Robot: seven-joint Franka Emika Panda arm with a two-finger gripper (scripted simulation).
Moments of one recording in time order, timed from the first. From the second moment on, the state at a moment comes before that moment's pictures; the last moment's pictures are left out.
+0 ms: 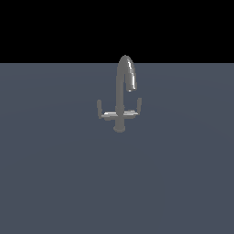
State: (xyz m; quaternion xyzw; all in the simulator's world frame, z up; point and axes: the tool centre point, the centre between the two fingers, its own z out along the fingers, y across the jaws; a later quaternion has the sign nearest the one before) arm -0.254 -0.005 0.499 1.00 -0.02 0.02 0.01
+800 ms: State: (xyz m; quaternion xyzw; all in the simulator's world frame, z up) arm -0.246 0.008 0.503 1.00 -0.01 0.02 0.00
